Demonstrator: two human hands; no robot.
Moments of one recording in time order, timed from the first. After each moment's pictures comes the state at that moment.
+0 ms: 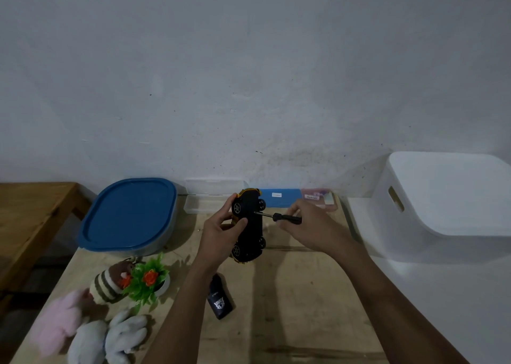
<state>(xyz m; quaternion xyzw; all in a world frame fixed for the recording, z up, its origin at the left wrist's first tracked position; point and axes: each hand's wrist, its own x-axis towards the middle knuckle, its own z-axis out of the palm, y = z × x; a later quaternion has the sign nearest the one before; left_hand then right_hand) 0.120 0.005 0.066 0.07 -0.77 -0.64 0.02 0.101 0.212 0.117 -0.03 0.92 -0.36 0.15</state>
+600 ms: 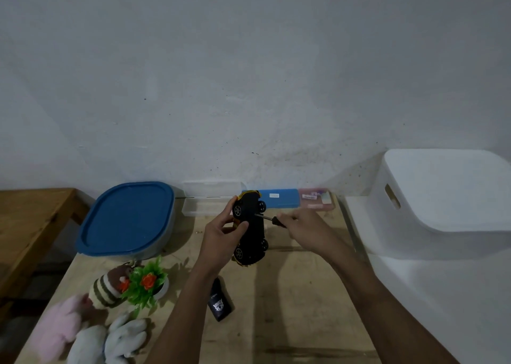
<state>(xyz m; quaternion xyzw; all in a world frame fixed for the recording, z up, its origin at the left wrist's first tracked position) 0.123 0.014 0.066 0.06 -0.78 -0.63 0.01 0.106 0.209 0.112 0.02 0.88 -0.44 0.17</state>
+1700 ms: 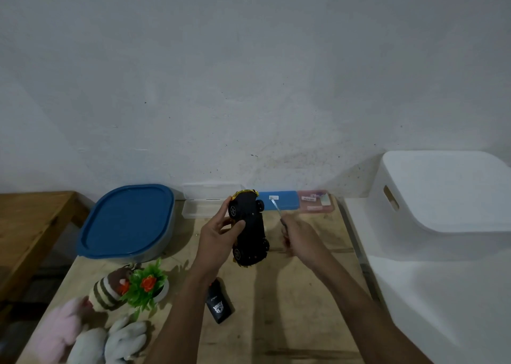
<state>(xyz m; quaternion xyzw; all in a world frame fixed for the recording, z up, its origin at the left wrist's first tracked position) 0.118 0.009 0.058 0.10 -0.72 -0.69 0.00 0.115 0.198 0.083 0.09 0.79 -0.58 0.17</state>
